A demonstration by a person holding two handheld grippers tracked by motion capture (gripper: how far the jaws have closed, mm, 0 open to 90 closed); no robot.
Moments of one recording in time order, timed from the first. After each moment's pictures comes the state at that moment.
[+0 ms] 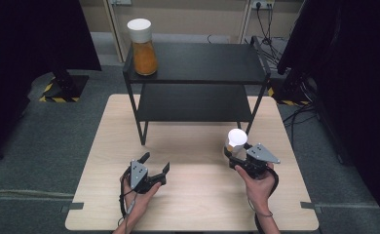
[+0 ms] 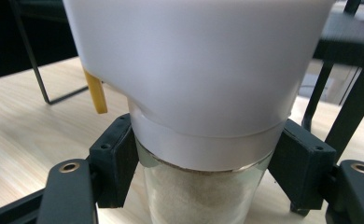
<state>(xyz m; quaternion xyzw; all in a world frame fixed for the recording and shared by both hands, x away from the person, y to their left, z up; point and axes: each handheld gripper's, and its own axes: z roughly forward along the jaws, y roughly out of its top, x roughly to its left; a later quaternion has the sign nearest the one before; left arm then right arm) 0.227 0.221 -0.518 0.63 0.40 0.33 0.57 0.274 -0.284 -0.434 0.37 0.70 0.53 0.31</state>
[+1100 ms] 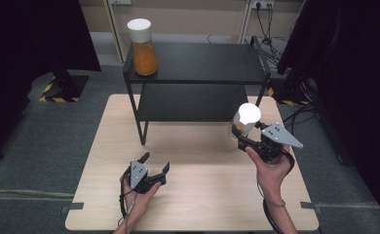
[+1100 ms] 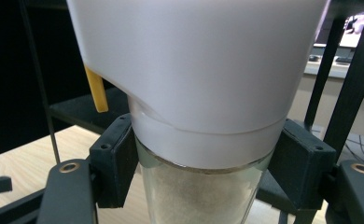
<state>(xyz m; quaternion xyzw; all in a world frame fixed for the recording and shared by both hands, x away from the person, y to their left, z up) 0.227 0.221 -0.518 0.63 0.41 0.33 0.57 0.266 -0.291 -0.350 0.34 0.66 0.58 0.34</state>
